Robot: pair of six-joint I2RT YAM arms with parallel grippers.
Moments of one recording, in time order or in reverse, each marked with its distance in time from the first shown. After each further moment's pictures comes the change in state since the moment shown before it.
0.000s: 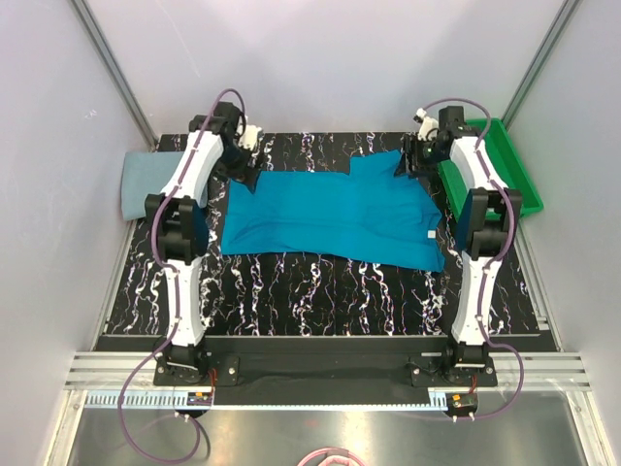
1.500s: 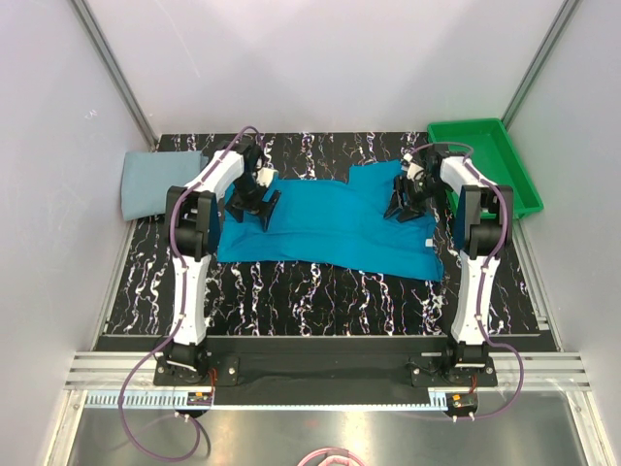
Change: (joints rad) left arm -0.043 0.106 -0.207 -0.005 0.055 -0.056; right arm 0.007 0.042 -0.272 -0.118 -0.148 0.009
